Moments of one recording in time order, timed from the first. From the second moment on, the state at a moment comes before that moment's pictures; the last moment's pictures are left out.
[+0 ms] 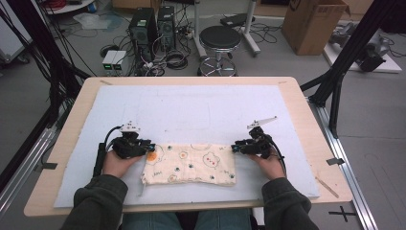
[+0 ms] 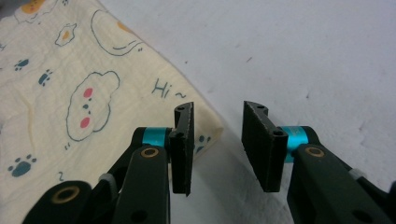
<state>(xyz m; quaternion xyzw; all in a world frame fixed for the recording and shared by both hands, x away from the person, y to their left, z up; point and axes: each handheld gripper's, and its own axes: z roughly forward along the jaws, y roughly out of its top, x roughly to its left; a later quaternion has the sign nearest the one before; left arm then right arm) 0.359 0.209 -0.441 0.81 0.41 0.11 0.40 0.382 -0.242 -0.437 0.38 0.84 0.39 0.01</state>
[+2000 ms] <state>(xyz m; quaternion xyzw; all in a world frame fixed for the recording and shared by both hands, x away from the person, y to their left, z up) 0.413 0.191 -0.440 0.77 0.45 0.14 0.42 0.446 -0.243 -0.431 0.40 0.83 0.37 0.05</state>
